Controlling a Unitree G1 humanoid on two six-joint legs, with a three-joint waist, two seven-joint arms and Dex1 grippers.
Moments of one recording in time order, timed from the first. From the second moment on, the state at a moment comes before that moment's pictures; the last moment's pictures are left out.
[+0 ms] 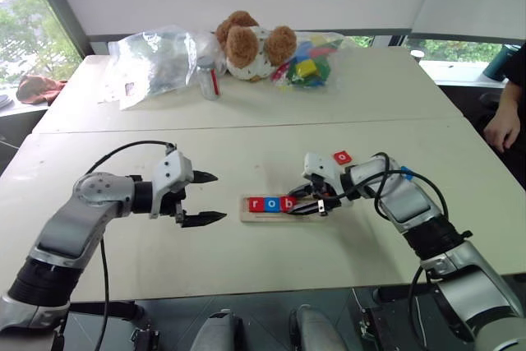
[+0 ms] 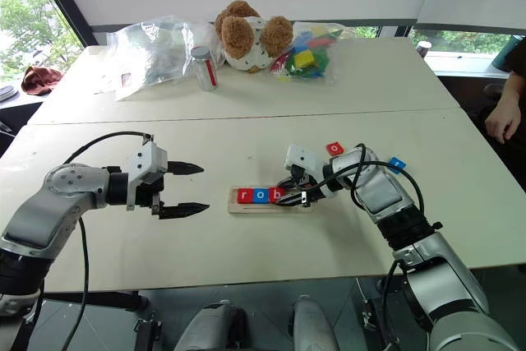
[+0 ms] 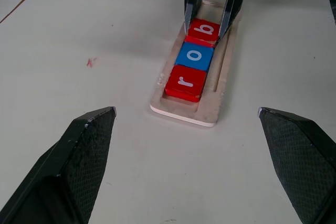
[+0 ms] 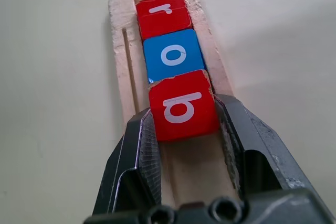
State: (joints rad) left arm -0.33 0.81 -0.06 -0.20 -0.41 0.43 -1.12; right arm -0.67 -0.58 0.38 0.18 0.06 0.38 1.26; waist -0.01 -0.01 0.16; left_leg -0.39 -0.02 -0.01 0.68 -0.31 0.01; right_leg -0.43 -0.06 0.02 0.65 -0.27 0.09
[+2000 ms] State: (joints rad) left arm -0.34 0.77 -0.06 -0.16 -0.38 0.42 -1.11; right arm -0.71 -0.55 0.36 0.28 -0.06 0.14 1.11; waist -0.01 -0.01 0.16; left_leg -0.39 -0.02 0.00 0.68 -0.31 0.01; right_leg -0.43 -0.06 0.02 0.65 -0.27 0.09
